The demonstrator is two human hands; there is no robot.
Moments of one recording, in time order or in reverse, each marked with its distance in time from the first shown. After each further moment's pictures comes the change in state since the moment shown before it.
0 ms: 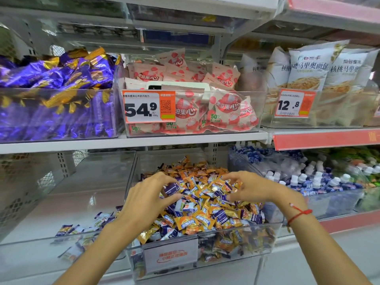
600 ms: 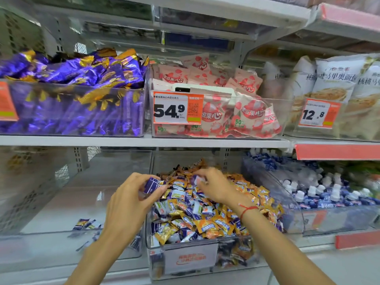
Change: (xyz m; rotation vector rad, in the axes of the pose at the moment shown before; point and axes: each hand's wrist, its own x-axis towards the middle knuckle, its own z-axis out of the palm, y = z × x) left_hand -0.037 -0.044 -0.020 -0.349 0.335 -0.271; right_hand 0.077 -0.083 0.056 -0.024 0.345 -0.197
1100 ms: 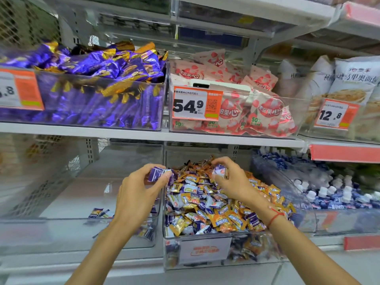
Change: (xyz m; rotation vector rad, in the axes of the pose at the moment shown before) left_hand 0.004 -0.008 -0.015 -0.179 0.013 -0.121; right_hand -0.024 -0.013 -0.015 0.371 0.120 0.111
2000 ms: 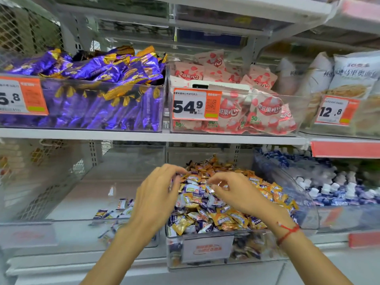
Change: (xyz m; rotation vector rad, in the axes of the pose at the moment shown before) left_hand -0.009 0.022 0.015 0.327 -0.074 0.317; right_hand -0.029 -0.016 -0.008 -0.364 -0.155 -0.151
